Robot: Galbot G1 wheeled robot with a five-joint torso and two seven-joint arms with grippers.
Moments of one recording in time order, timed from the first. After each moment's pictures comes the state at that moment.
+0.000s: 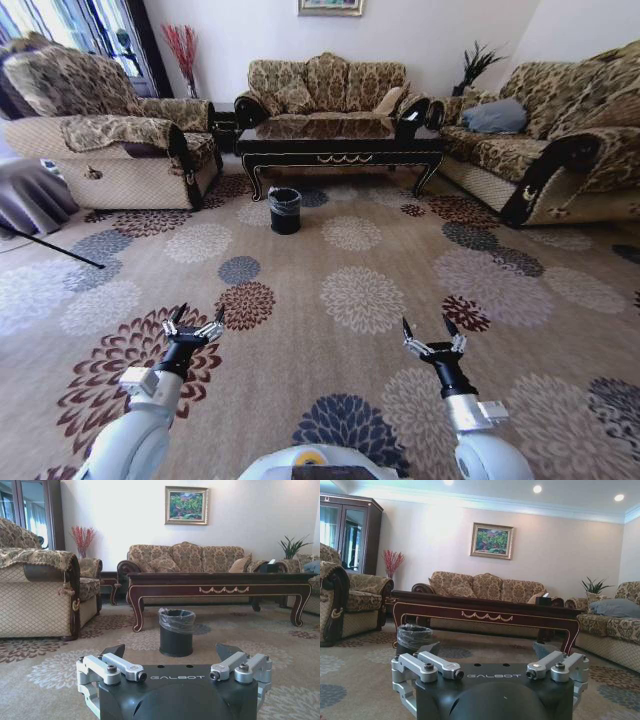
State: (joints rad) left arm 1.74 -1.04 -0.67 -2.30 -0.50 0.04 -0.19; right arm -1.78 1.24 0.69 2.13 0.25 0.29 0.03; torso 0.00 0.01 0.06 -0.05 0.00
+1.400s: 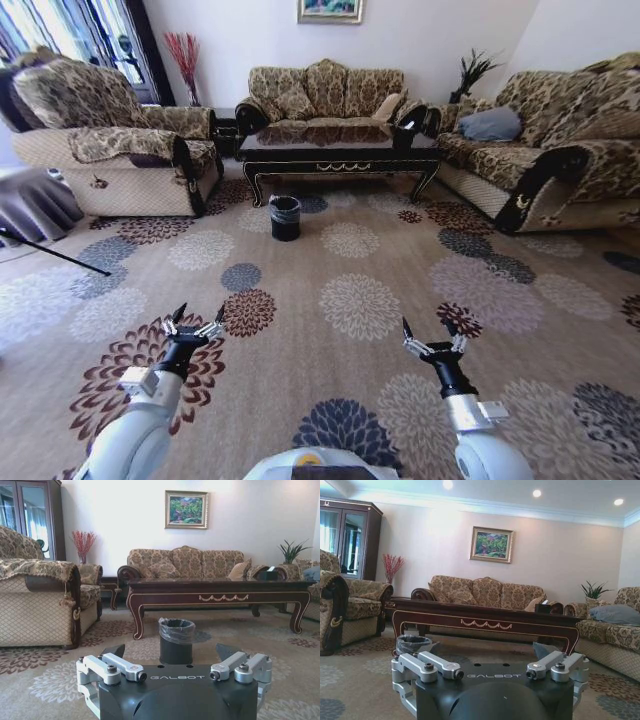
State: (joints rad) left arm 1.74 -1.04 -0.67 -2.30 -0.50 0.04 -0.19; right arm -1.78 1.24 0.69 2.13 0.25 0.29 0.03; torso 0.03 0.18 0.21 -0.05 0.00
